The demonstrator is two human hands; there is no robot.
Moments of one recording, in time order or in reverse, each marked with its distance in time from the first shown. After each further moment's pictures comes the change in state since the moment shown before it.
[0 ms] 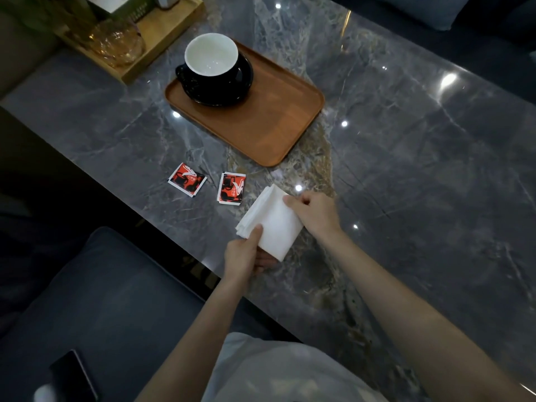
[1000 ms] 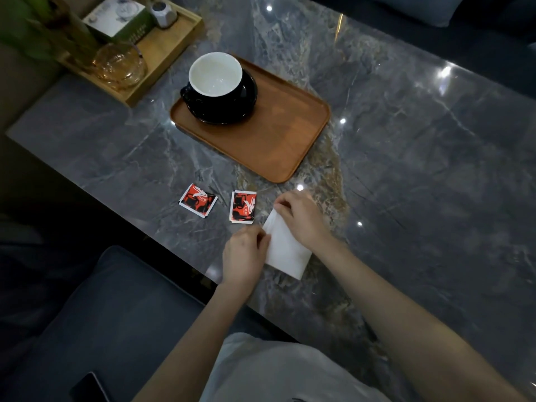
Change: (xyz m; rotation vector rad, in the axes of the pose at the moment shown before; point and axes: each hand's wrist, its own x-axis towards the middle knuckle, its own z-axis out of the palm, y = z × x) left_hand 0.029 0.029 -0.026 0.893 0.145 0.807; right_hand 0.020 -0.034 0.030 -0.059 -0.004 -0.275
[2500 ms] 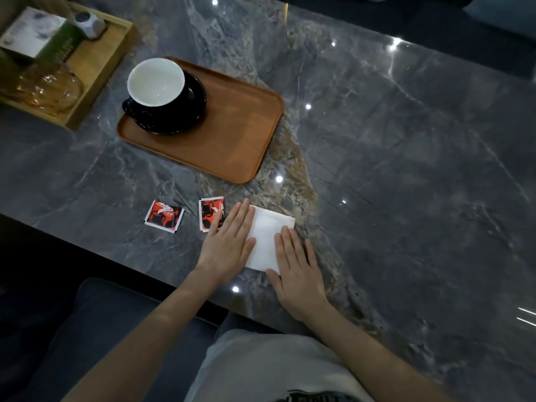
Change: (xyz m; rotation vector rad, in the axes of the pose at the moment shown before) left_hand 0.035 -0.031 0.021 0.601 -0.222 0.610; right_hand -0.122 0.028 0.039 -0.530 0.004 0.107
